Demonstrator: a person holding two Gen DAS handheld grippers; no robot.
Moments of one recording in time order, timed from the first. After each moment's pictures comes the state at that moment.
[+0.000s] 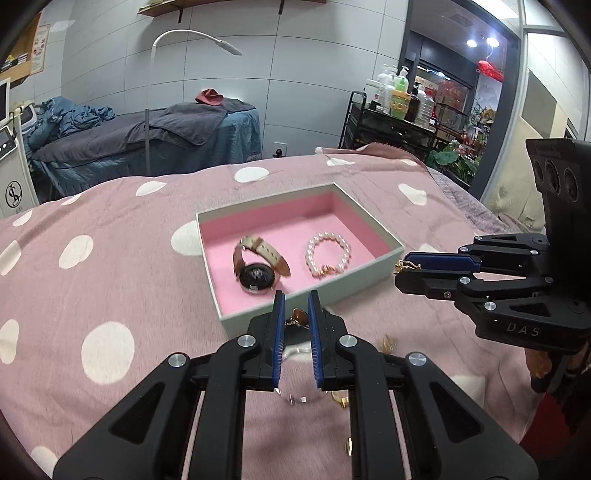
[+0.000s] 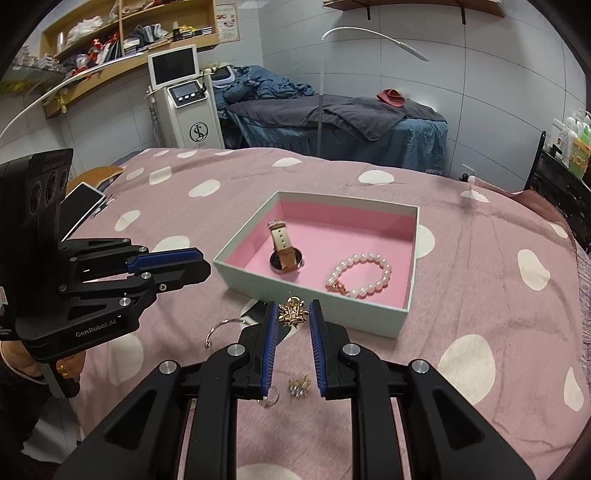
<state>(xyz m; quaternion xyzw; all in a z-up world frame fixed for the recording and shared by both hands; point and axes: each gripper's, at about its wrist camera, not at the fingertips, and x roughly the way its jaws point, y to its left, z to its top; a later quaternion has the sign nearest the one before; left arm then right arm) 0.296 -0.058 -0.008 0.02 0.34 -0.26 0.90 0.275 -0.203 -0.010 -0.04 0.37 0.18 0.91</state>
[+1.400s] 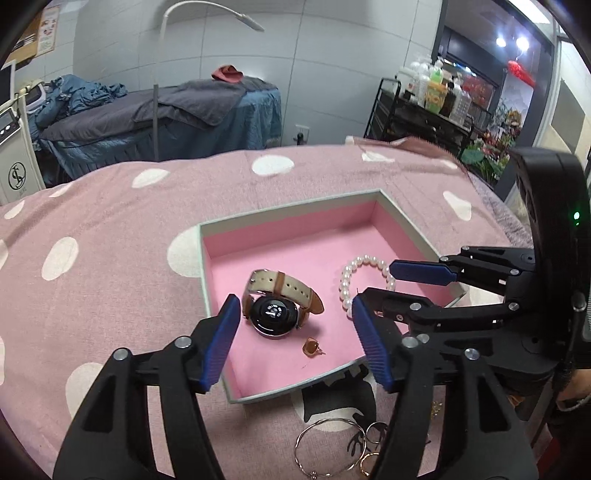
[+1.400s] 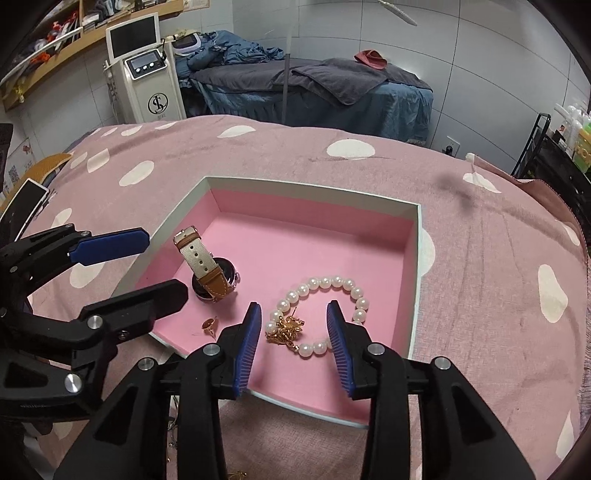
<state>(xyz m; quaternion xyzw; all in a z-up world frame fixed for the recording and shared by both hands) 0.363 -0.073 -0.022 0.01 0.37 -0.22 0.90 0.368 -0.199 -0.050 -0.06 0.43 0.13 0.89</state>
